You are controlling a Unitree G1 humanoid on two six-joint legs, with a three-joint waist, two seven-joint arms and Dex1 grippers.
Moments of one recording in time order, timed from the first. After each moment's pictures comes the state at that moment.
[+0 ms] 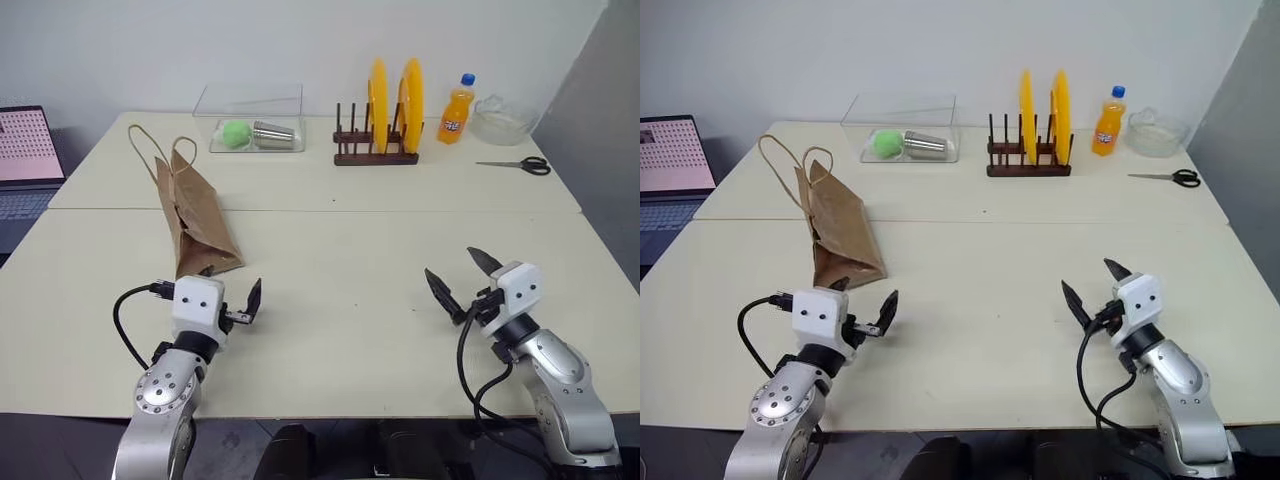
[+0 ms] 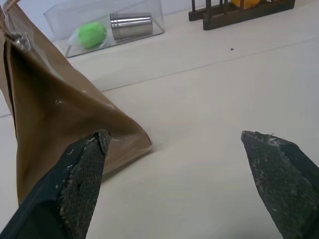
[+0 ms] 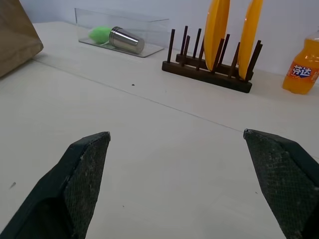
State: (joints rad) left arm 0.14 0.30 0.11 -0.48 -0.12 0.30 -0.22; right arm 0.07 -0.34 -0.10 -0.39 0.22 0.15 0.43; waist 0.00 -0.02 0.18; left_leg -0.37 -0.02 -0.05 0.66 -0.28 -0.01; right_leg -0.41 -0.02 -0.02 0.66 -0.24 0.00
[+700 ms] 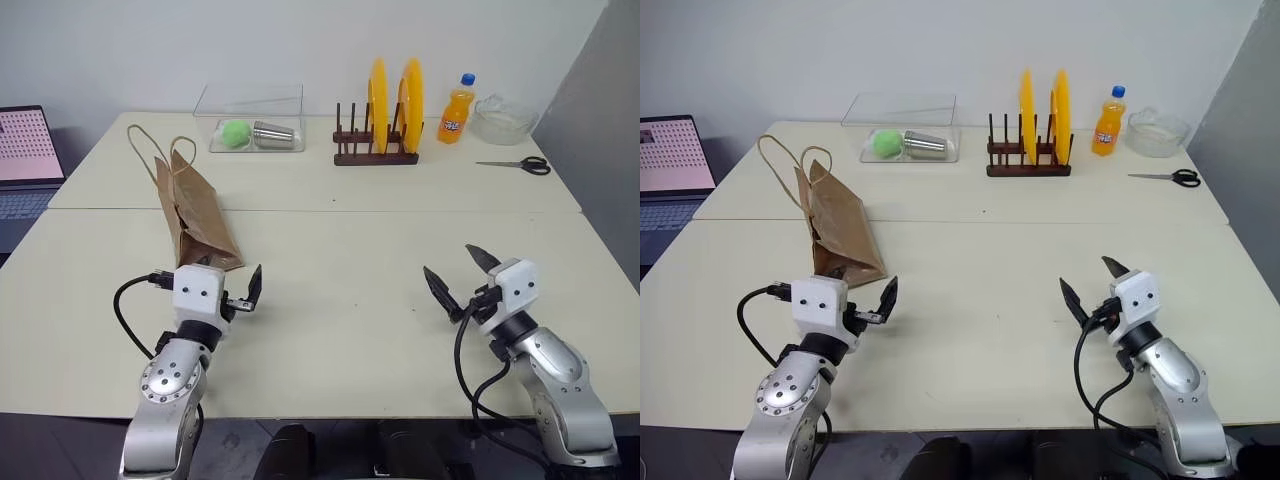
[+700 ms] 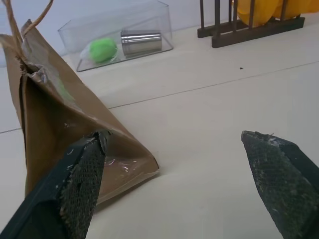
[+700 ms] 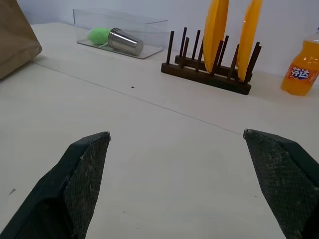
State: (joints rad) left arm 0.11 0.27 0.12 -0.48 -0.07 0.30 -0.16; right arm 0.06 -0.35 -0.07 -0.42 0.22 0.18 0.44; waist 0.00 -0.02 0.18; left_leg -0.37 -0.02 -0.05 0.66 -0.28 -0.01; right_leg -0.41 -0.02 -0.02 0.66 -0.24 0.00
